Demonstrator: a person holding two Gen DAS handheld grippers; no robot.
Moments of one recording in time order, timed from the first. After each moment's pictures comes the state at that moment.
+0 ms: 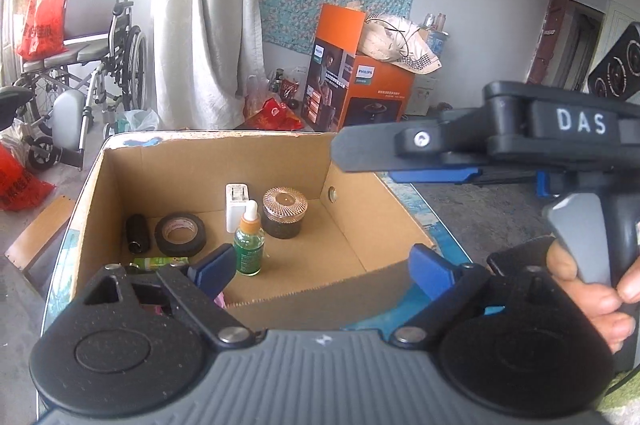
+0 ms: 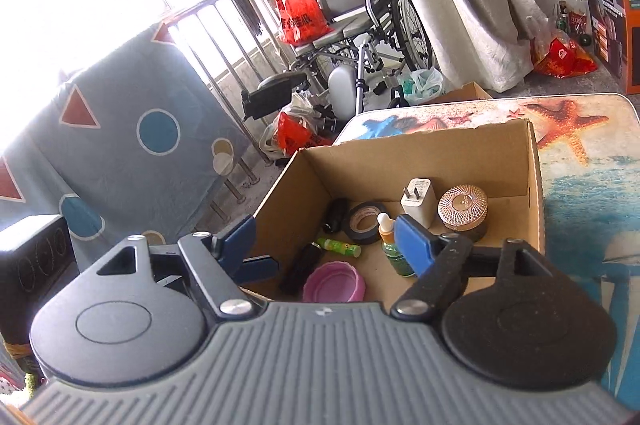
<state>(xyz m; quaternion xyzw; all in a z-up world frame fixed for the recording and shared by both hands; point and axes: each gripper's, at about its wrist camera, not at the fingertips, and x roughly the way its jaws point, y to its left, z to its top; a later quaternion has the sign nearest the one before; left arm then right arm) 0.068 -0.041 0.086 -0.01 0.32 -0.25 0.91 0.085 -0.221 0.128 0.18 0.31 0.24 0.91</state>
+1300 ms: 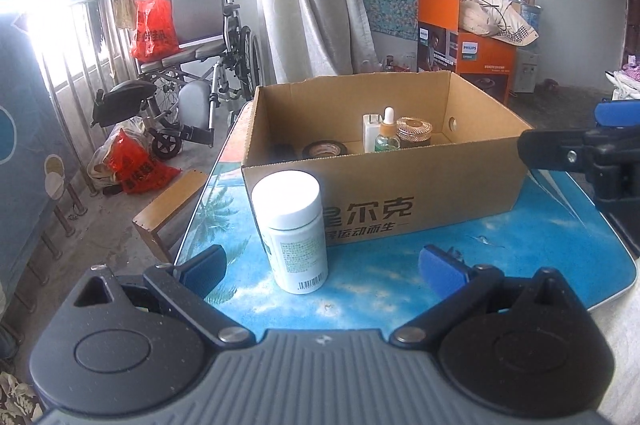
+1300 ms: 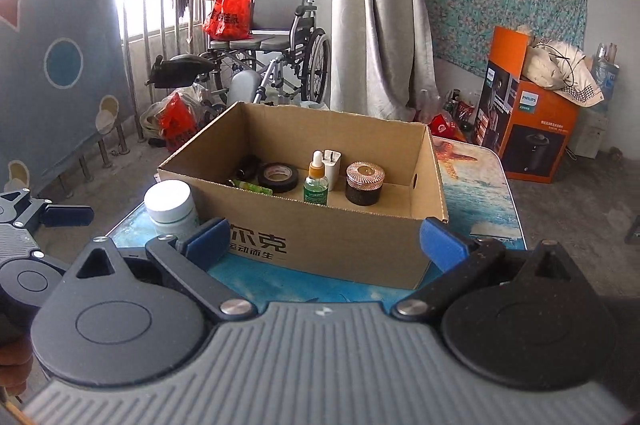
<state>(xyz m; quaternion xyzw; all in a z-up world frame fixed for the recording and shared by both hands) -0.022 0.017 0.047 0.07 0.32 -0.08 0.94 -0.049 -0.133 0.098 -0.05 0.27 0.05 0.96</state>
